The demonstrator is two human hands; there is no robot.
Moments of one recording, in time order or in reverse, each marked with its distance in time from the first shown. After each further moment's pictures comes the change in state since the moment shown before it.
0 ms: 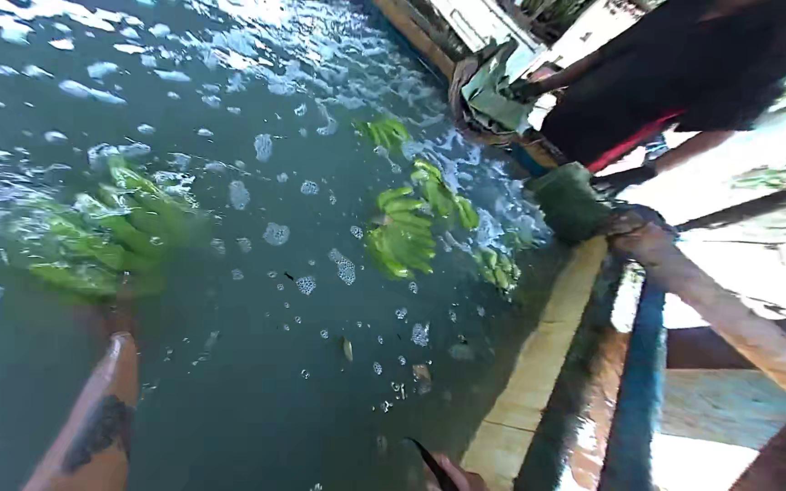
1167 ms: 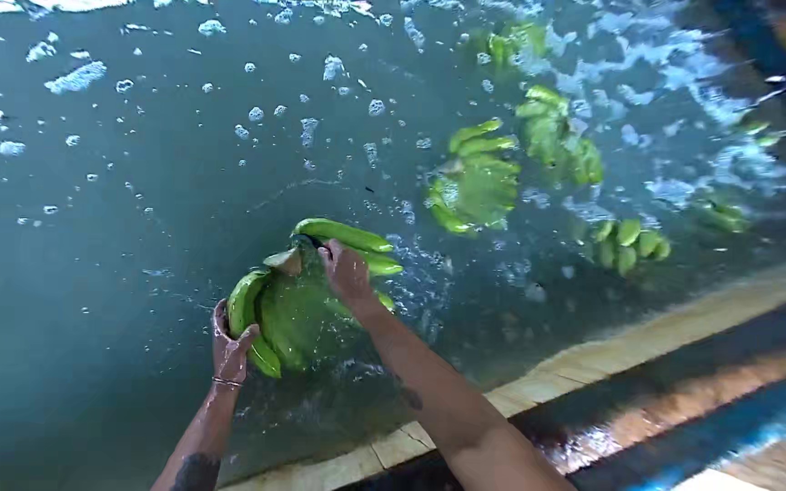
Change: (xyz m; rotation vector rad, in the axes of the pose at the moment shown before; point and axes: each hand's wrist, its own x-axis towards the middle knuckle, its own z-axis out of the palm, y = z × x) left_hand -0.305 0.073 -0.204 -0.228 -0.222 -0.405; right_hand 0.110 -0.278 0.050 -0.053 0.043 -0.465
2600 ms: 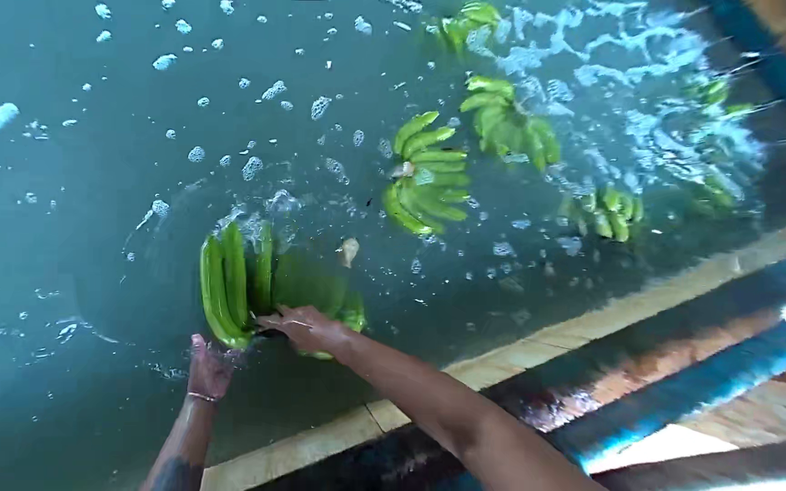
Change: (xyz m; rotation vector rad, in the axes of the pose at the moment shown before) left_hand -0.038 -0.016 -0.065 -0.274 0.028 -0.356; right_hand -0.082 -0.019 0.083 -0.198 -0.690 -0.442
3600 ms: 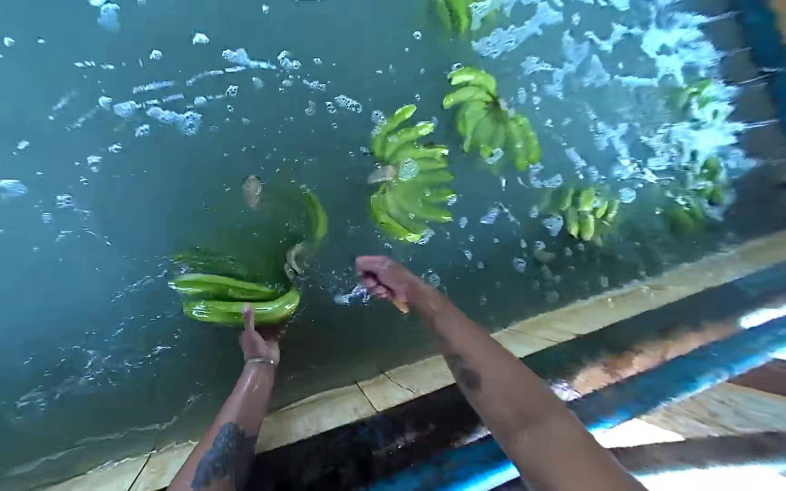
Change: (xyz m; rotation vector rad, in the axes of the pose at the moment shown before) left_hand -0.017 -0.049 0.093 -0.339 0.301 -0.204; right_hand -0.089 0.129 -0.043 1.131 0.157 0.428
